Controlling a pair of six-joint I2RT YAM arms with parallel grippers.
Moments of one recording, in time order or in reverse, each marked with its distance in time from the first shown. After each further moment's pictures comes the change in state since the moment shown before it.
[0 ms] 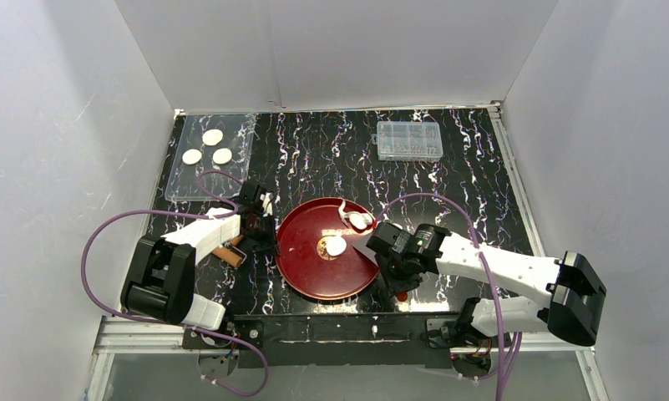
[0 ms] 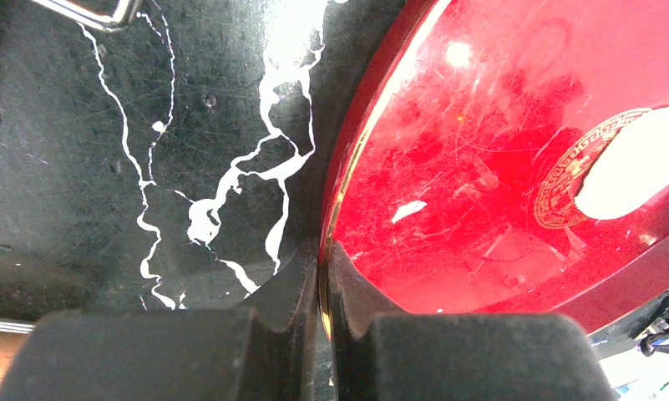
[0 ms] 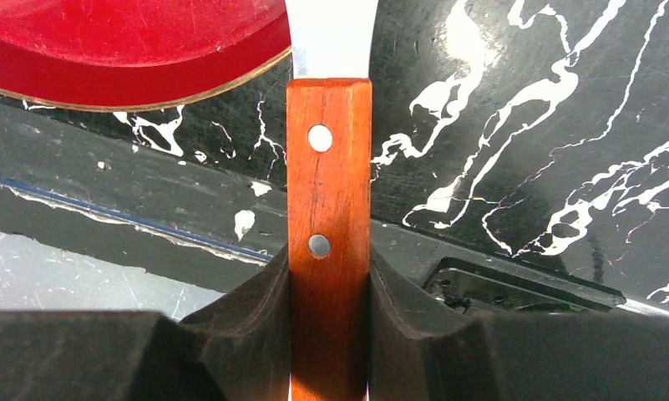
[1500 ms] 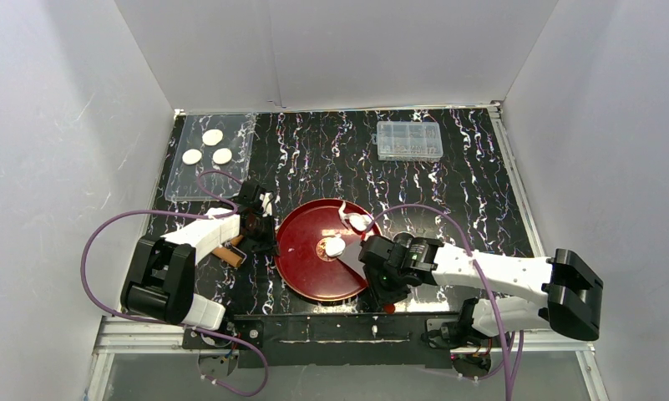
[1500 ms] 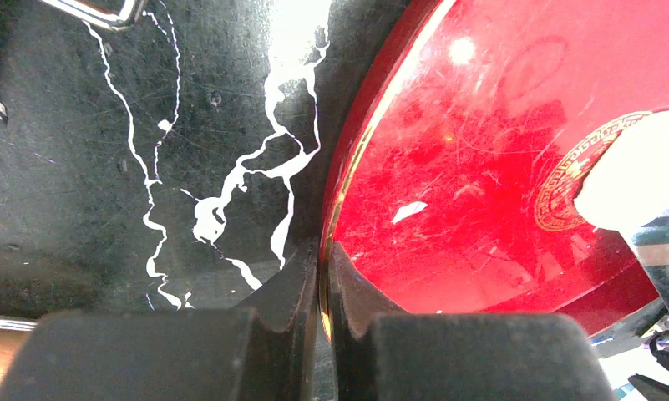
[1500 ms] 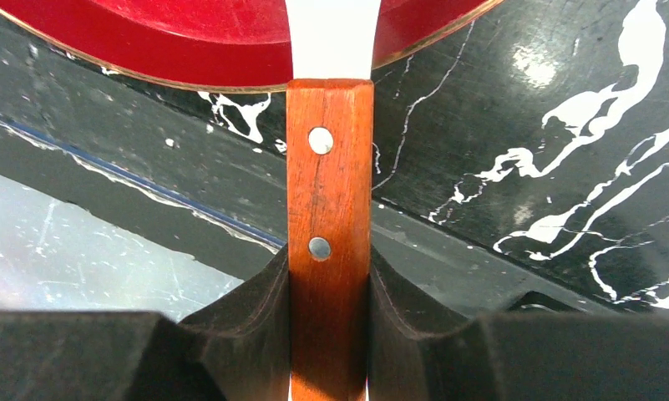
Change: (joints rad) left arm 0.005 0.000 0.000 -0.008 0.003 0.016; right arm 0.101 0.007 -0.068 0.158 -0.074 0.051
